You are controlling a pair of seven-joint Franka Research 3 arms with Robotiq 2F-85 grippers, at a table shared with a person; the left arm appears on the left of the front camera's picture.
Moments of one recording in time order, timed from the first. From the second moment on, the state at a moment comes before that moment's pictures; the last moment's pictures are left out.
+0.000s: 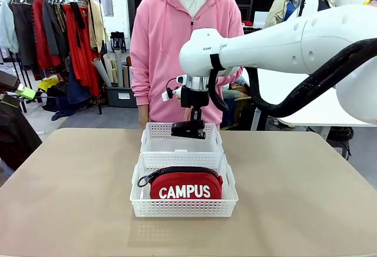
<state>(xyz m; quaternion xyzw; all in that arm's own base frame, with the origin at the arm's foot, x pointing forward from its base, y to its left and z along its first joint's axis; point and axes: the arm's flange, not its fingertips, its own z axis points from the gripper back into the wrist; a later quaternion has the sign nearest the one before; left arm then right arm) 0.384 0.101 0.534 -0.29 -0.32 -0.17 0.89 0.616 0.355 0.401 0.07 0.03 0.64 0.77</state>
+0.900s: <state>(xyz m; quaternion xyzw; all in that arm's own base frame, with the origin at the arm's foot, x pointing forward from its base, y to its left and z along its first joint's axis) 0.384 0.101 0.534 -0.29 -0.32 -0.17 0.89 0.650 0.365 0.347 0.09 0.04 0.68 0.73</state>
